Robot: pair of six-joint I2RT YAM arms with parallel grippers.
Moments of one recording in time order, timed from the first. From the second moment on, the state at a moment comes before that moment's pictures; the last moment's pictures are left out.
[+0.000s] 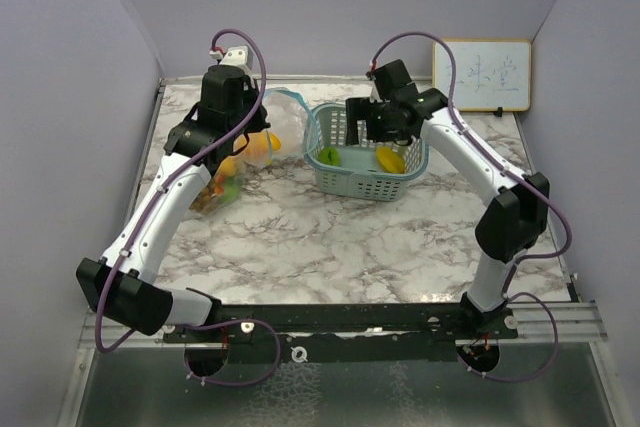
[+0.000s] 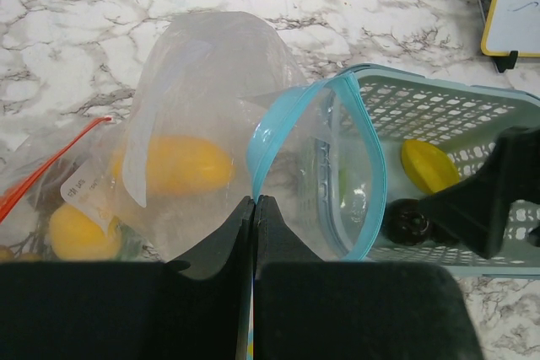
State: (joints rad) left arm -0.37 1.34 1.46 -0.58 -0.12 -0.36; right arm 0.52 1.83 1.76 -0.83 0.00 0.32
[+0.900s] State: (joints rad) left arm -0.37 1.32 1.46 -0.60 -0.12 -0.35; right arm 0.52 2.00 1.54 -0.83 0.03 0.32
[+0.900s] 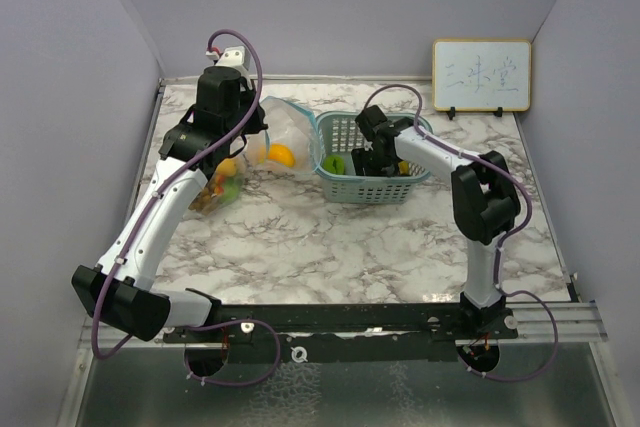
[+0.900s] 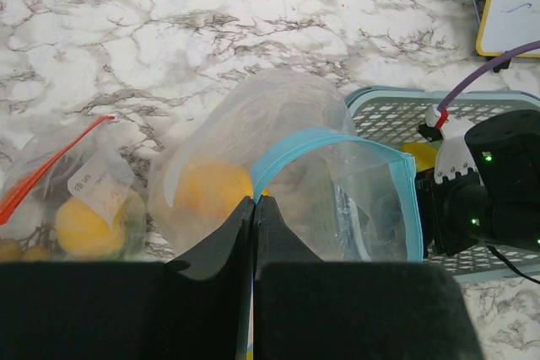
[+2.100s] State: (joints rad) left arm -0.37 1.35 1.46 -0.60 -0.10 -0.36; right arm 0.65 1.90 1.83 -0.34 -0.44 0.30
